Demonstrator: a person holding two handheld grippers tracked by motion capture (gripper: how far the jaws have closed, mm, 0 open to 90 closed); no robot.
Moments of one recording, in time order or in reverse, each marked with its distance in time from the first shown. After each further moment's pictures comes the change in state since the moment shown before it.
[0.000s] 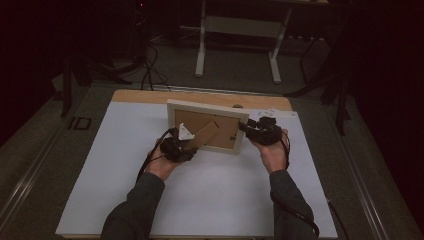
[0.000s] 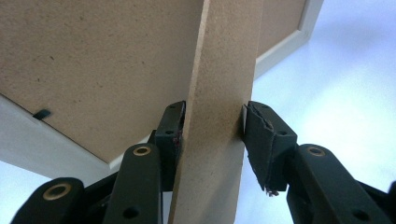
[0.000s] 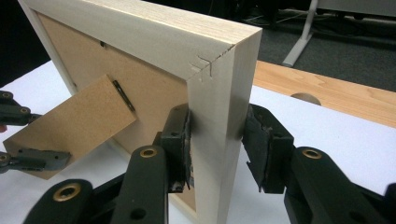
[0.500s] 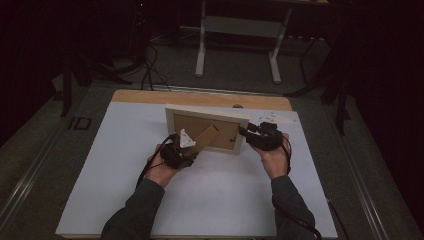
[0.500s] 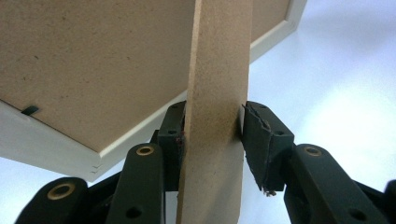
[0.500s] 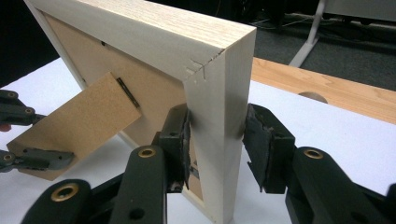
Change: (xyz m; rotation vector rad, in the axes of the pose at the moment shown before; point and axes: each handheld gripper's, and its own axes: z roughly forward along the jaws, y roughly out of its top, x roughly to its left) left arm -0.017 -0.007 -0.007 -0.002 0.016 0.027; right arm 0.007 -0.009 -0.010 -0.012 0.021 -0.018
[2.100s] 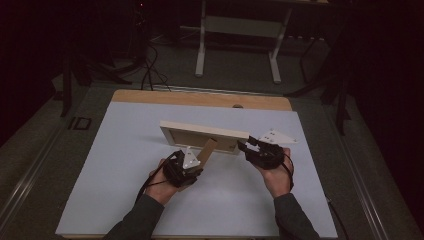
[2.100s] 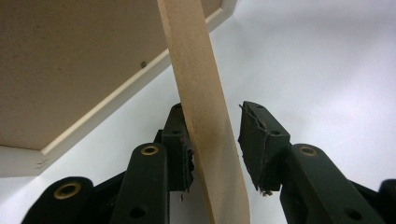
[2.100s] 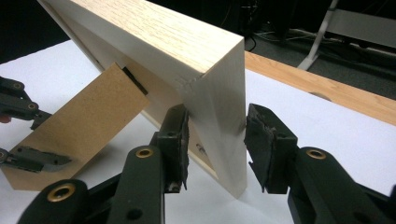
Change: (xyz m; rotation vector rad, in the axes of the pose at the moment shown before) left arm -0.040 -0.019 -0.014 -0.017 -0.067 0.085; right arm 0.029 -0.029 -0.028 -0.030 0.004 -0.113
